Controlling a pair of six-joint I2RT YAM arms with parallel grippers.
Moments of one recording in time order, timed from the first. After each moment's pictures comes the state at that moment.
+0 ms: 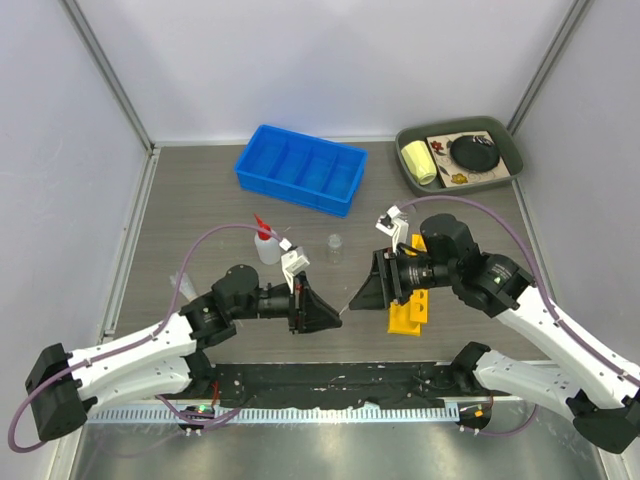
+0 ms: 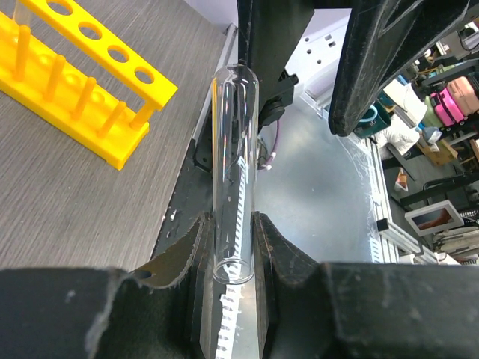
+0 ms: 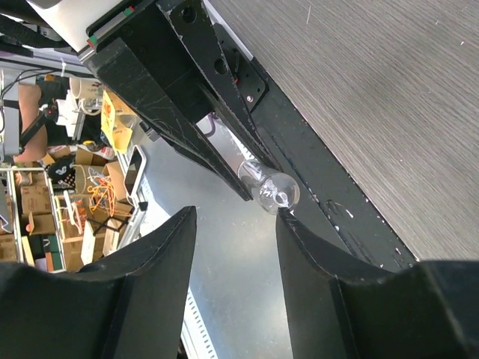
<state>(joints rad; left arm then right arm) -1.00 0.86 0.51 0.22 0.48 -0.59 0.75 0.89 1.02 -0.69 -0.60 0.61</state>
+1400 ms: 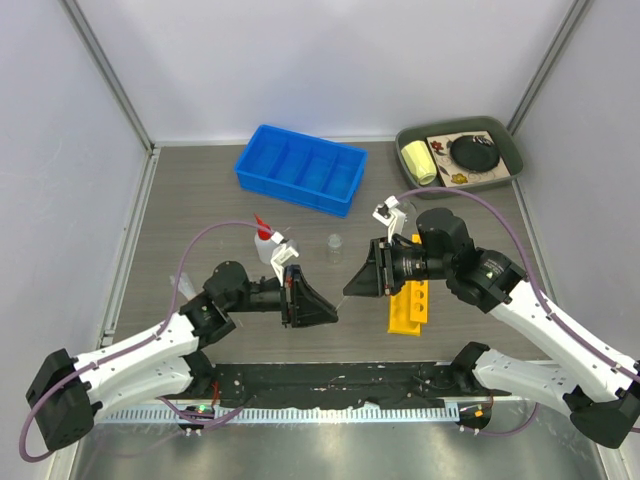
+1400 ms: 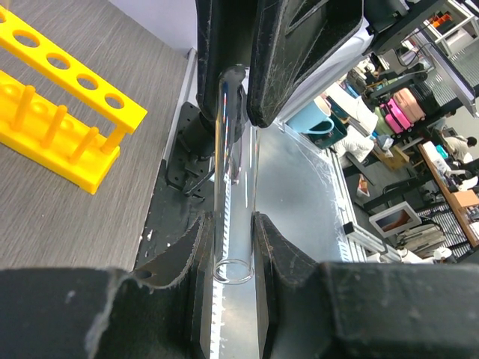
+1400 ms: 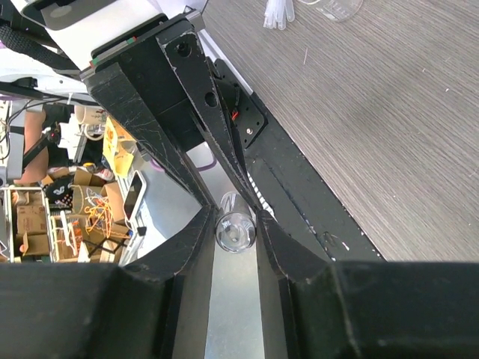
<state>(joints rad) -0.87 0.87 0.44 0.44 0.67 -0.71 0.76 0.94 1.02 -0.57 -0.57 0.64</state>
